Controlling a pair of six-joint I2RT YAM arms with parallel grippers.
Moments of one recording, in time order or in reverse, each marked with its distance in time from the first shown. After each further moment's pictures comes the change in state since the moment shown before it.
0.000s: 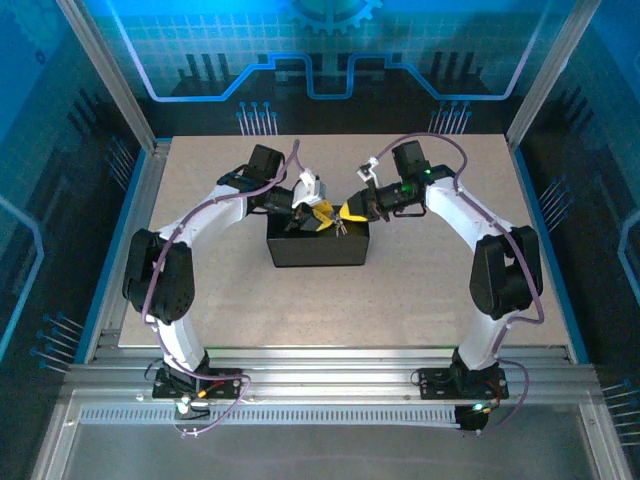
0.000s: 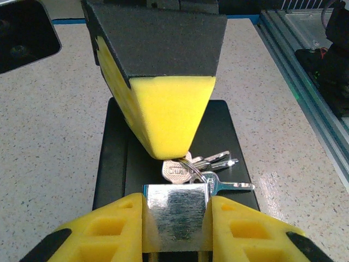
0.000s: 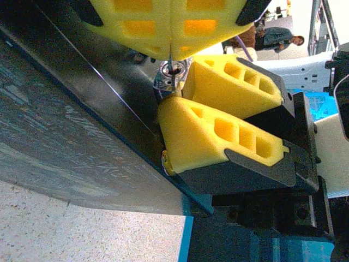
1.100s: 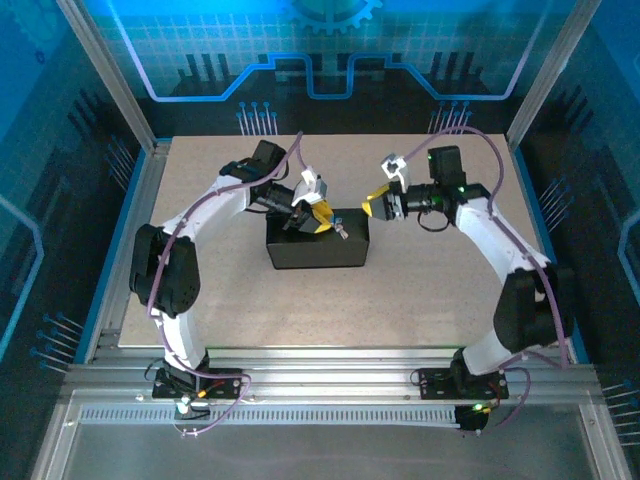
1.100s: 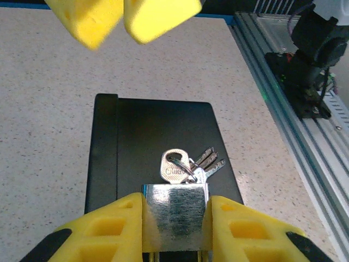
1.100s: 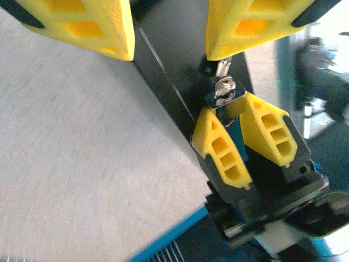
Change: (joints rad) left arm 0.006 0.064 0.149 -0.293 0.042 0.102; right arm -0.118 -0.291 -0.288 0.344 0.138 -0.632
